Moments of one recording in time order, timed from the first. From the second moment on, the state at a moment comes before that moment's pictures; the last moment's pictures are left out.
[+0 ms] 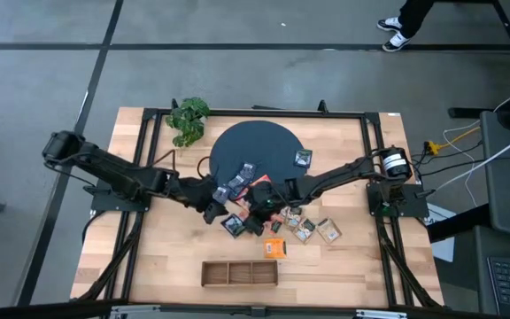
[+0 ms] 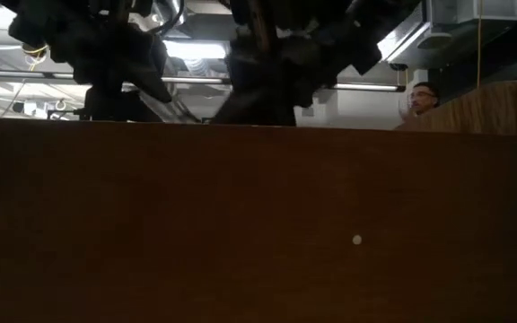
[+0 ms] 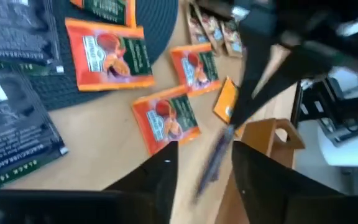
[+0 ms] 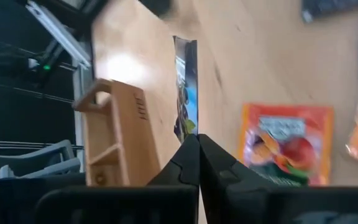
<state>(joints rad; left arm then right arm) -0.19 1.20 0.54 0.03 -0.01 -1.02 0.13 1.94 1.21 0.07 -0.27 0.76</state>
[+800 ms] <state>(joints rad) -0.14 1.20 0.54 0.13 0.26 -0.90 0.10 1.94 1.37 -0.09 -0.23 0.62</state>
